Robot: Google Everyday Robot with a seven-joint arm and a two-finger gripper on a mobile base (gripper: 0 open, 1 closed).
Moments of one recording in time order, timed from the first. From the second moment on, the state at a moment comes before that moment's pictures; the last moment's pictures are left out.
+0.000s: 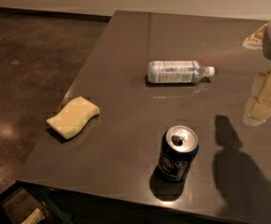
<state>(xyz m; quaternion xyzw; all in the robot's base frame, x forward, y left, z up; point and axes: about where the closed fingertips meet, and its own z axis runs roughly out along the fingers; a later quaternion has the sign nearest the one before) 0.438 -0.216 0.977 -0.60 0.78 -0.04 0.16</state>
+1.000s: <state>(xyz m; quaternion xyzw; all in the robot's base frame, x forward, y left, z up) 0.480 -0.155 0.972 -0.63 0.76 -0.02 0.16</state>
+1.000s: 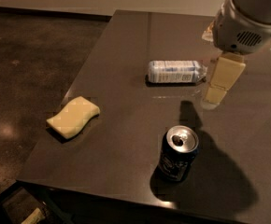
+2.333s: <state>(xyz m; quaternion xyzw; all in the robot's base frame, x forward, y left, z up) 0.610 -0.124 0.907 -0.65 0.75 0.04 0.15</state>
